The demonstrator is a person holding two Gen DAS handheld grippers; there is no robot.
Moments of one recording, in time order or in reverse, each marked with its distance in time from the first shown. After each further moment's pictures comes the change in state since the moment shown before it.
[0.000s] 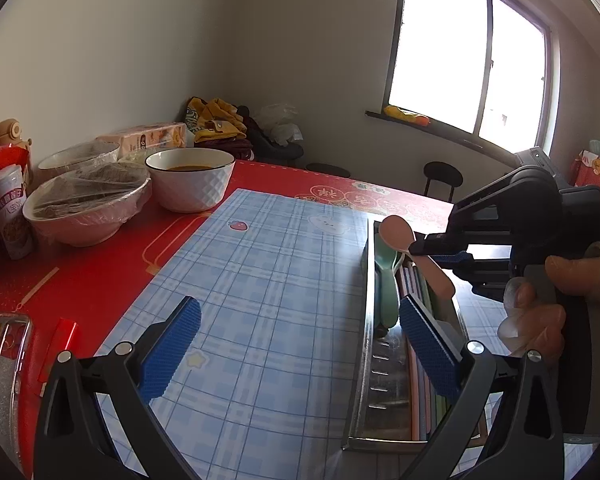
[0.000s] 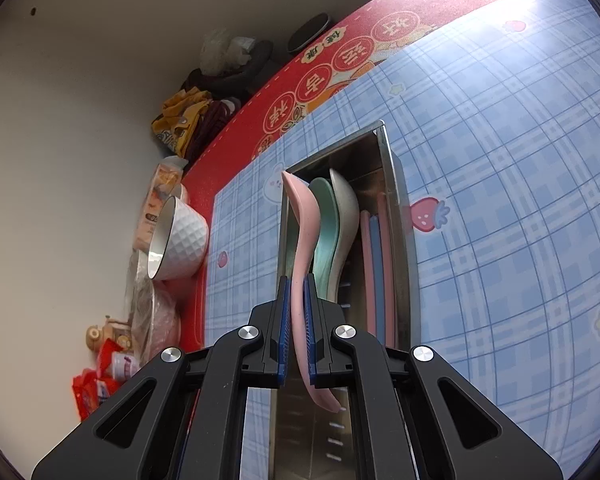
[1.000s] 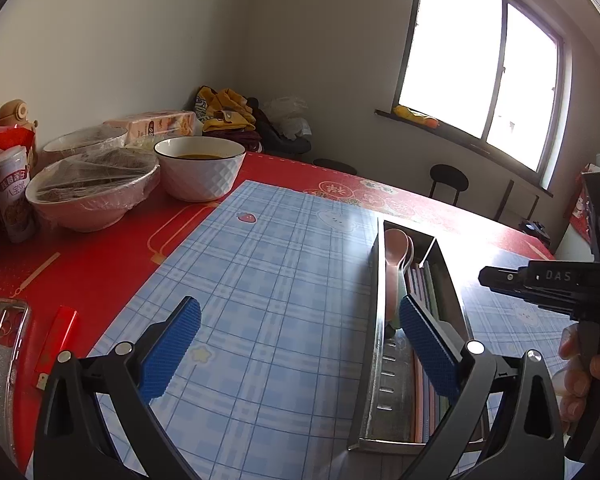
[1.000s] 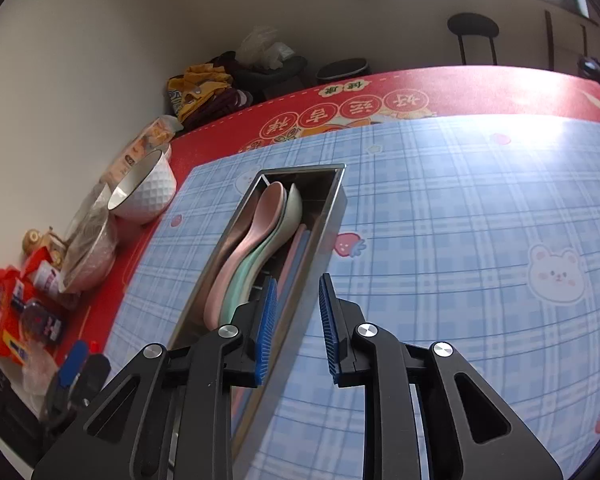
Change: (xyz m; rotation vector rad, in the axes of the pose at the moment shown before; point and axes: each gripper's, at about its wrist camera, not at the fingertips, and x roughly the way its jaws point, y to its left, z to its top) left arm 0.005 0.011 0.001 -0.053 0.025 0.013; right arm -0.068 -0.008 -0.018 -0.501 -0.118 -0.200
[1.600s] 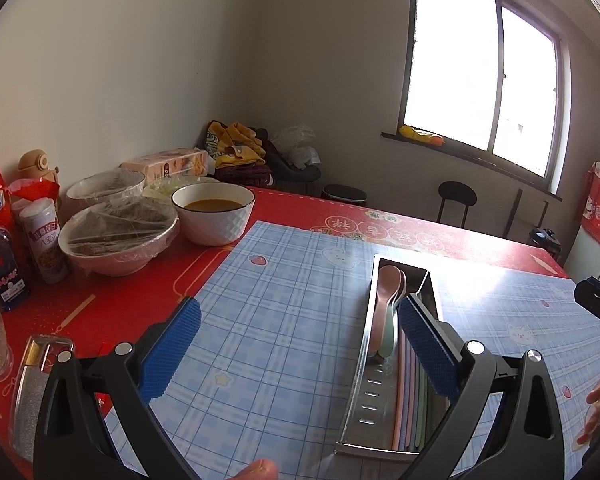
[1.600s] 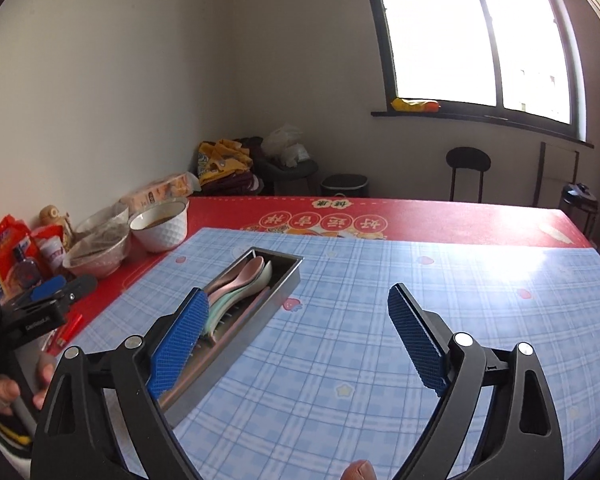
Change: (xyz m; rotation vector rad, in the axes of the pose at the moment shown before) left arm -0.052 -0.027 0.034 0.055 -0.093 0.063; right arm -0.131 -0.016 -0.030 -0.220 -0.382 -0.040
